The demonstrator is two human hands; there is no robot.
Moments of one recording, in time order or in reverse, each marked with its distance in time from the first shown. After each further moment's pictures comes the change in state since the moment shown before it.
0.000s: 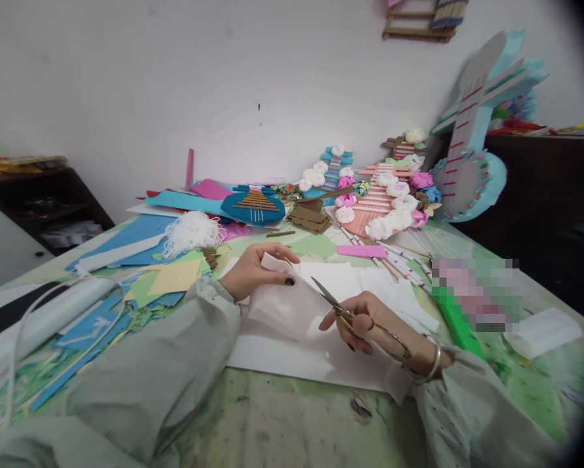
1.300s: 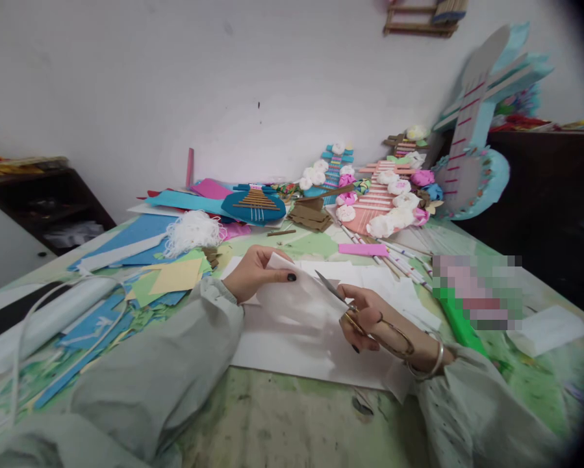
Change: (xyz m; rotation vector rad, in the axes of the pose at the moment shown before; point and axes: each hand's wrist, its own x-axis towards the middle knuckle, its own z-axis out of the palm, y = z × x) left_hand -0.003 -0.003 0.007 -0.287 -0.025 -0.177; right_hand 0.002 -0.001 0.001 0.096 -0.016 0.006
